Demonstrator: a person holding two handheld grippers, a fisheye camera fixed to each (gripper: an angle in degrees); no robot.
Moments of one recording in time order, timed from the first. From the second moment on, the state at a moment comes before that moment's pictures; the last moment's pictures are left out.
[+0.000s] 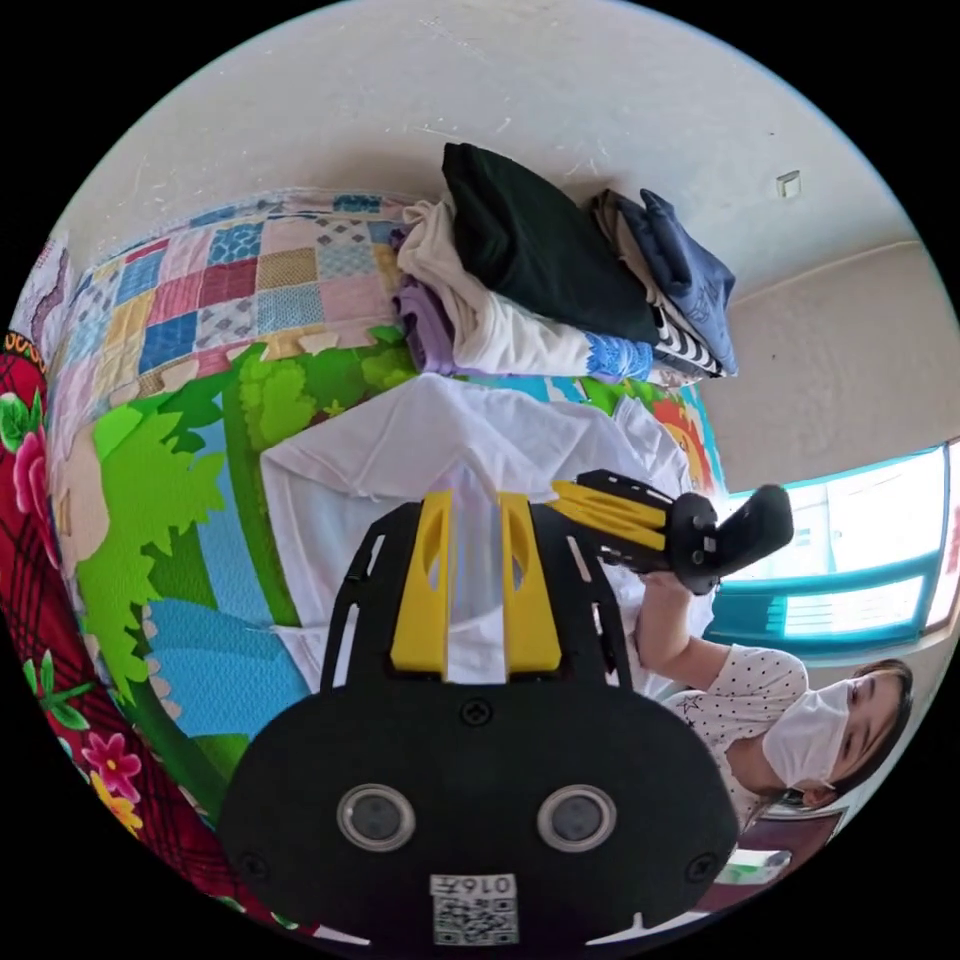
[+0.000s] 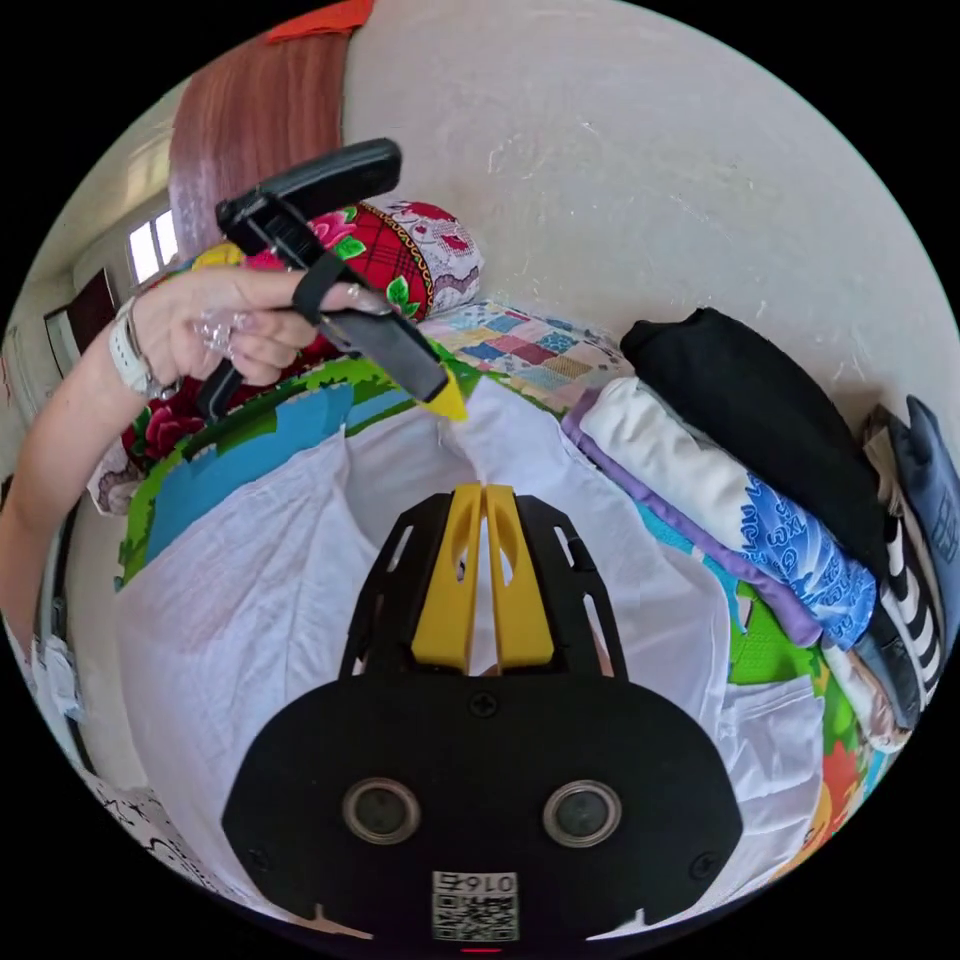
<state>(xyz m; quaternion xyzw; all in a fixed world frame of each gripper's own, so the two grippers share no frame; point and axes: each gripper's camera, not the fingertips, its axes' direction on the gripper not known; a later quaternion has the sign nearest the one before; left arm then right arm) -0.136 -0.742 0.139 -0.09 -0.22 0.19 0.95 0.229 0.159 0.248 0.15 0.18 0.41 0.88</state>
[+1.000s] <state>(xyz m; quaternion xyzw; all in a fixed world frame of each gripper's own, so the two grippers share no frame) -0.056 -0.535 0.321 -0.02 -0.46 0.51 0.73 0.254 0.267 0.265 0.19 0.12 0.46 0.86</state>
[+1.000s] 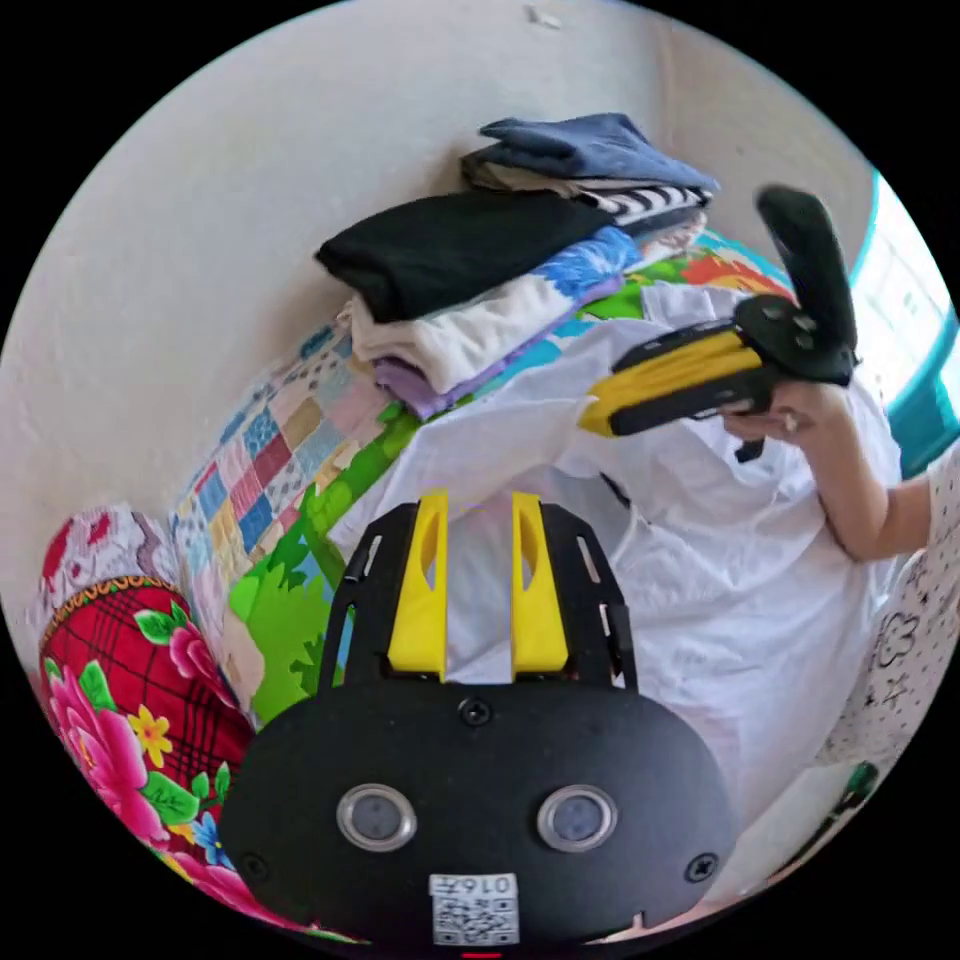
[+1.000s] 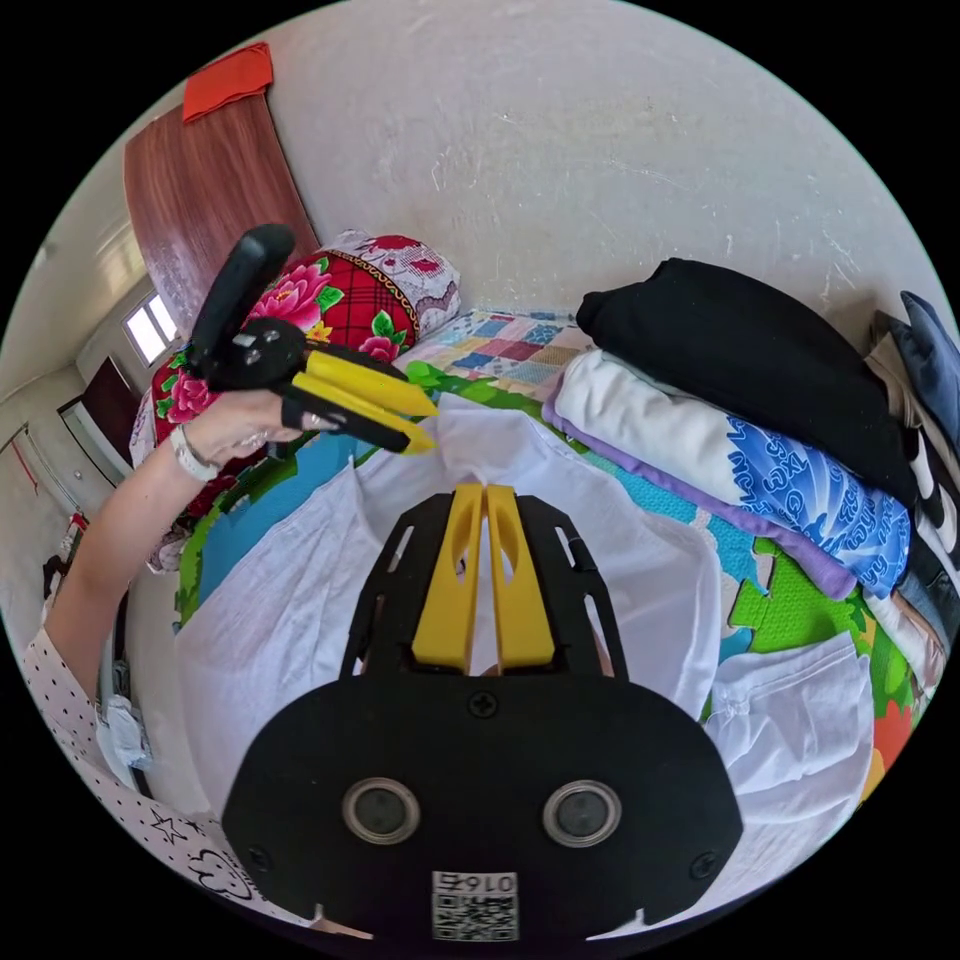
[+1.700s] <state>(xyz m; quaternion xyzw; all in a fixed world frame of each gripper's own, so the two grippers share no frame) -0.031 -0.516 0.419 -0.03 -0.60 0.54 0.59 0.246 0.278 0.279 0.21 0.11 0.45 0.86</state>
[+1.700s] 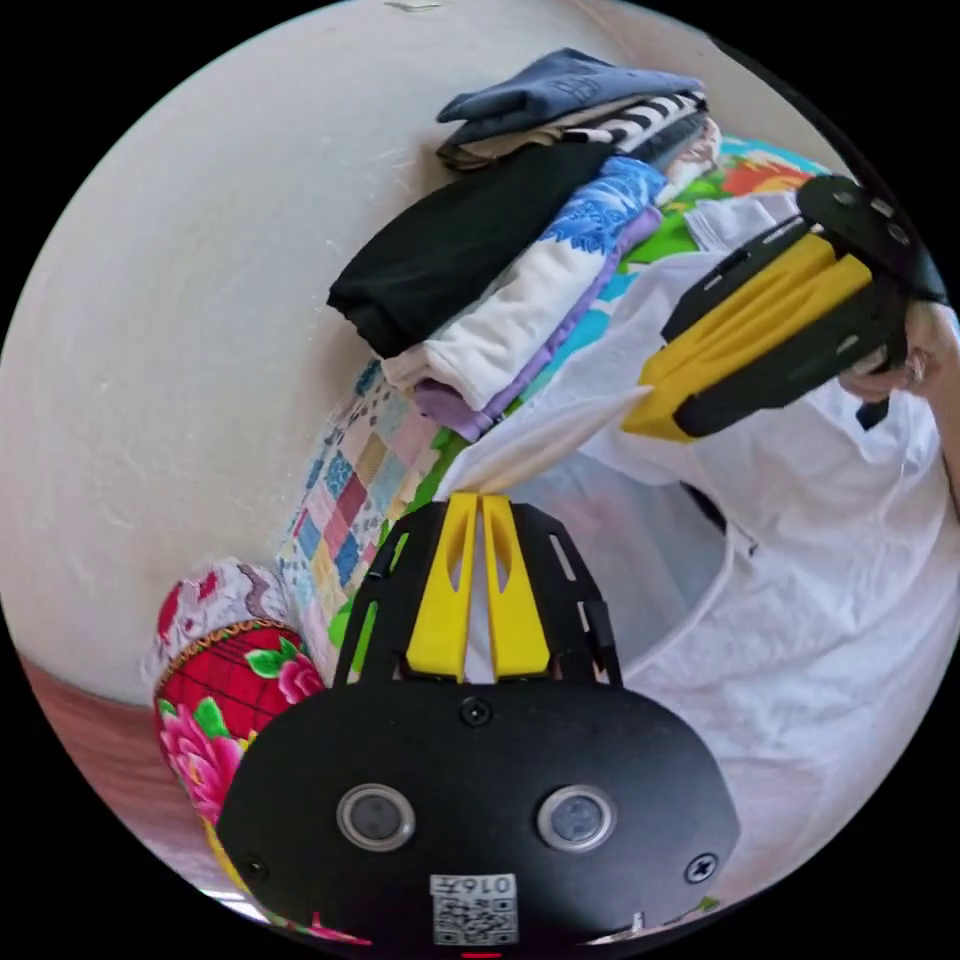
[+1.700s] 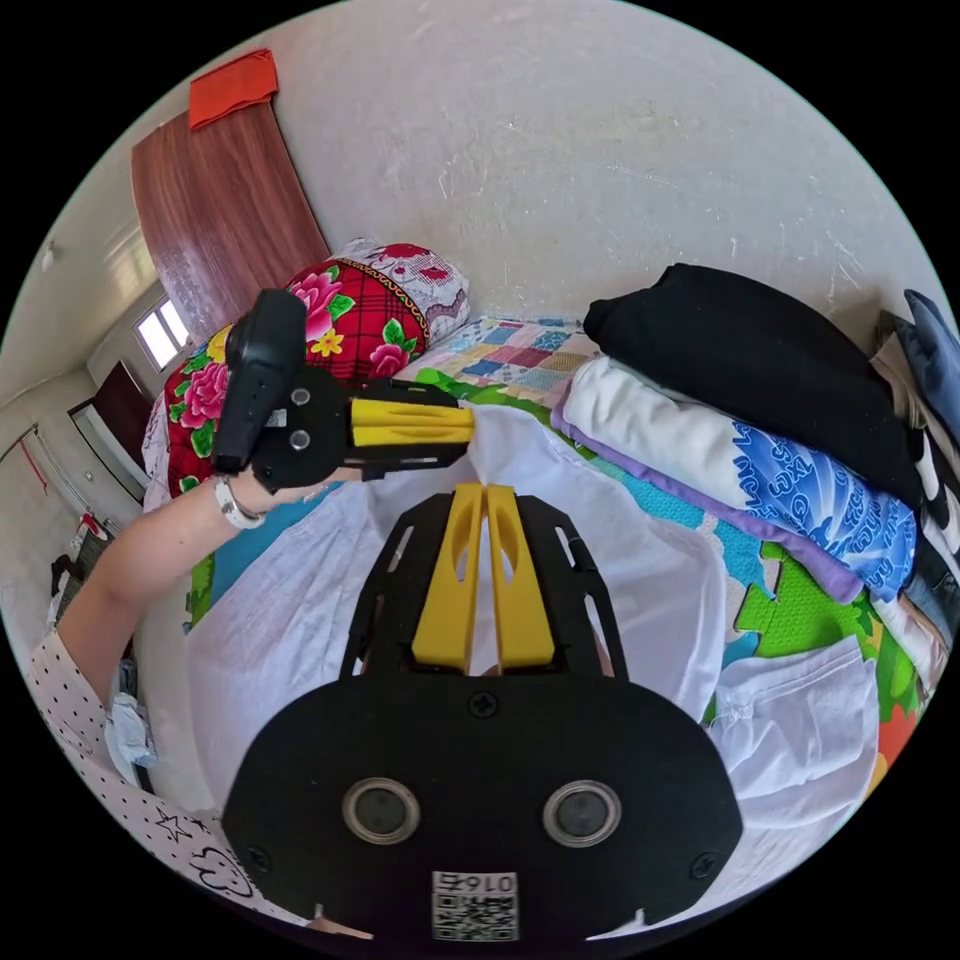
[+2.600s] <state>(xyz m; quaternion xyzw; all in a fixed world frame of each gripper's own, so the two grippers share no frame) -0.062 -0.593 0.212 -0.12 -0.35 0.46 0.81 0.224 0.272 0.284 0.10 0.17 0.48 0.85</state>
